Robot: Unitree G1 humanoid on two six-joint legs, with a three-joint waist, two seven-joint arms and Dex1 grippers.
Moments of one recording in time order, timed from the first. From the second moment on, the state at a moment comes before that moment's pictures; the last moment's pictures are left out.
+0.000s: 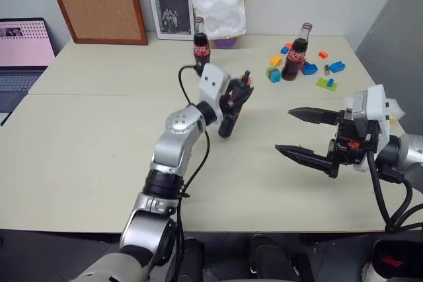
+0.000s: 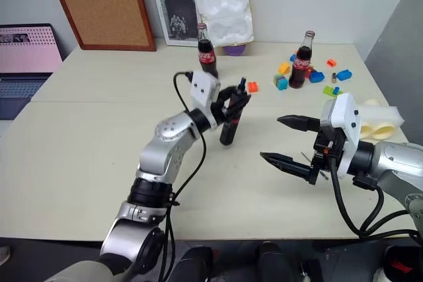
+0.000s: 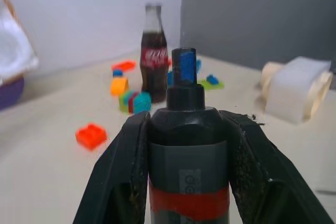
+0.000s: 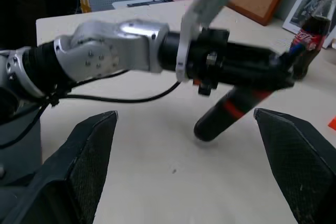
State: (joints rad) left arm -0.68 0.09 -0.06 0.14 -0.15 0.32 -0.53; right arm -0.26 -0.92 -0.26 -0.69 1.00 0.78 0.68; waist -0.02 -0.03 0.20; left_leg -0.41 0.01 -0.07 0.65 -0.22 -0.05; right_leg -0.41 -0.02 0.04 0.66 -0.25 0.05
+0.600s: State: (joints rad) left arm -0.50 0.16 -0.11 -0.04 -0.17 0.28 -0.54; right arm -0.30 -0.94 -0.21 -0.69 1.02 0.82 0.70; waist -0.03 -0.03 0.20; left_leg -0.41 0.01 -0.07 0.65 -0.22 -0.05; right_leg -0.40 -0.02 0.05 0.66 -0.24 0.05
